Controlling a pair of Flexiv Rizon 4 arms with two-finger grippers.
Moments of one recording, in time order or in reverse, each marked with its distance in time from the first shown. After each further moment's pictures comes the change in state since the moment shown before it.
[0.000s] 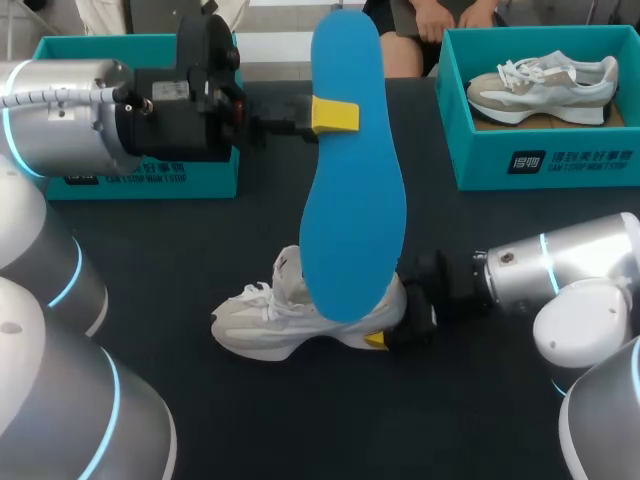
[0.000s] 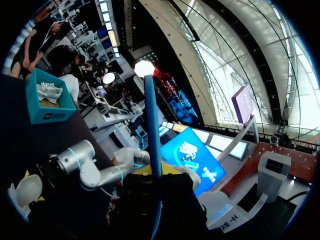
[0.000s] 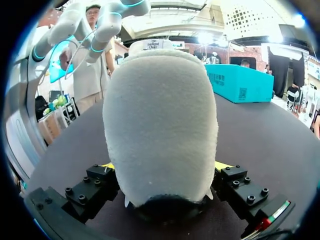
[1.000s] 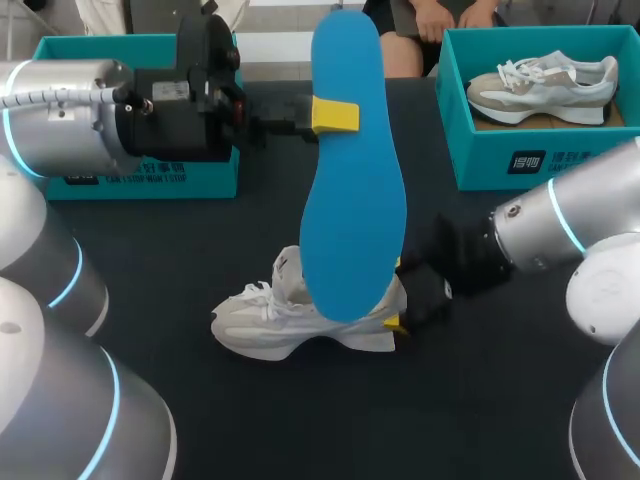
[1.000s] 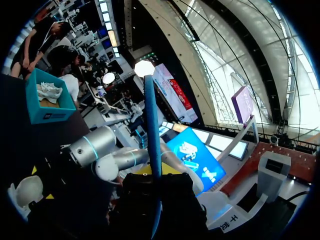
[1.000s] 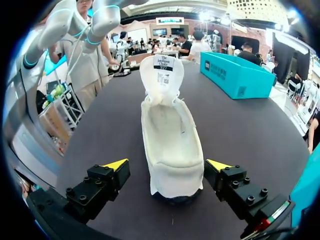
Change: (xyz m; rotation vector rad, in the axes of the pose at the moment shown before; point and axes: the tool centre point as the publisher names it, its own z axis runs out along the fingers) left arm 0.000 0.000 0.000 0.000 0.000 0.000; right arm 0.019 0.049 -0.058 0.255 -0.021 0.010
